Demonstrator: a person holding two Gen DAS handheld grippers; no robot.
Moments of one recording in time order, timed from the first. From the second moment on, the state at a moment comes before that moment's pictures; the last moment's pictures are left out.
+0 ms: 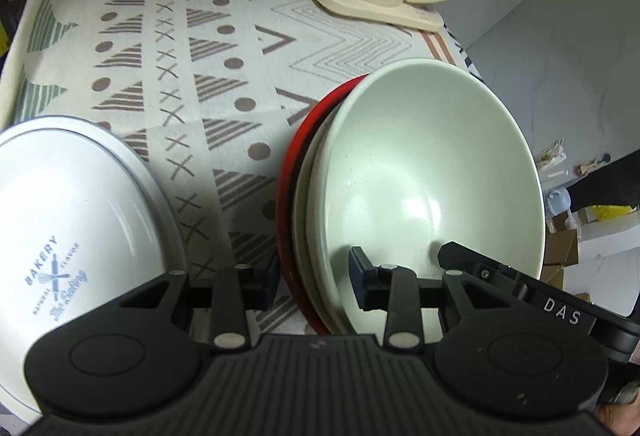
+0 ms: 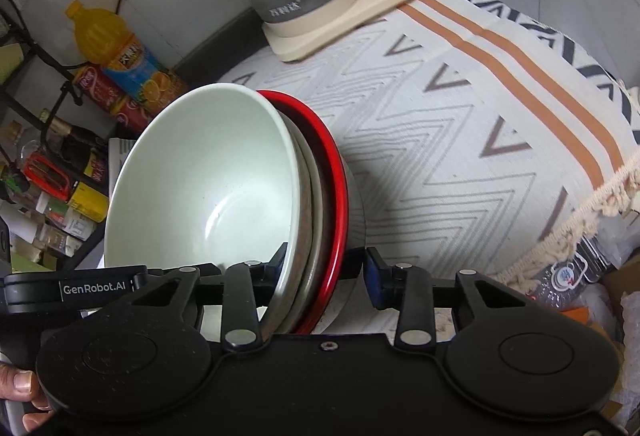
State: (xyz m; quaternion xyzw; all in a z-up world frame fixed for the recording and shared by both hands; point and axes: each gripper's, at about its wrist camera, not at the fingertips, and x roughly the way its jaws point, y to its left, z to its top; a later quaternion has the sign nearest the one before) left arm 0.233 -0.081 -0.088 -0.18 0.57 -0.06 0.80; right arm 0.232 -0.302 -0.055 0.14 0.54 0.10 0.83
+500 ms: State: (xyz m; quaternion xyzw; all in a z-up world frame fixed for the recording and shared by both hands) left arm 0.218 -0.036 -0.051 -0.20 0.53 -0.04 0.82; right arm 0.235 -0.254 -0.030 0.13 0.52 0.14 0.83
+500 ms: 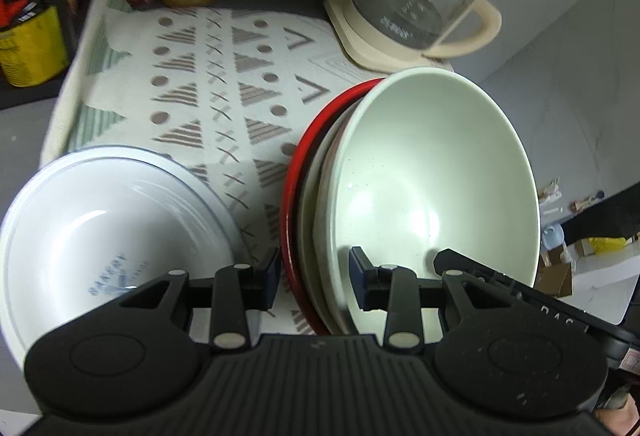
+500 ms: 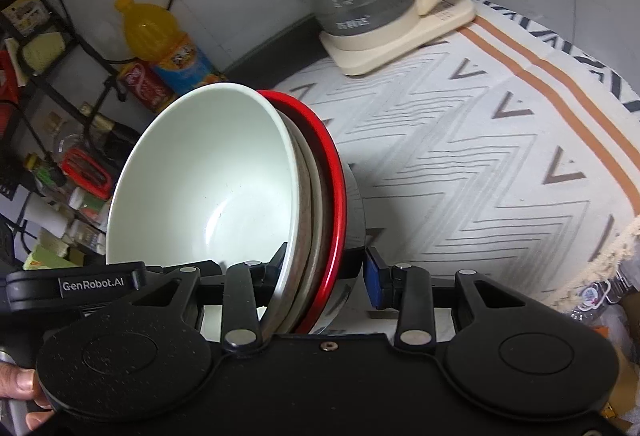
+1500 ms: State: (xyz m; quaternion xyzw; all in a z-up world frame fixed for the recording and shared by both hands) left arm 0.144 0.069 -0.039 -0.25 0.51 0.04 0.83; right arm 0.203 -0.151 -0.036 0.10 0.53 0.21 0.82
